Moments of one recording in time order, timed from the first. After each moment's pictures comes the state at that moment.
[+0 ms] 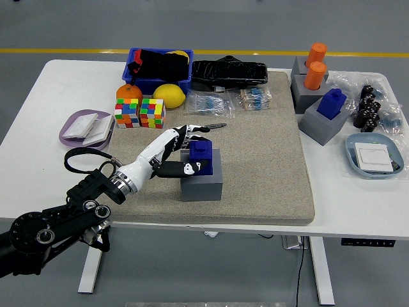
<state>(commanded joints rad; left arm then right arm) -0.60 0.34 -0.41 -1.24 0.86 0.27 -0.30 -0.01 -0.42 1.80 0.18 -1.71 0.26 -0.06</state>
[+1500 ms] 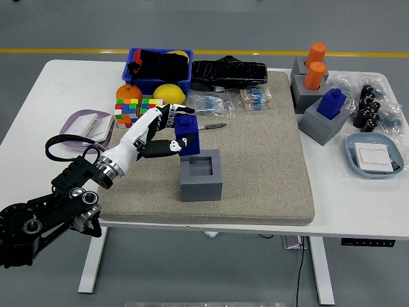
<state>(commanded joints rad) -0.58 0.39 -0.53 -1.24 0.87 0.30 -0.32 -0.02 -0.42 1.79 0.18 -1.70 0.26 -0.06</state>
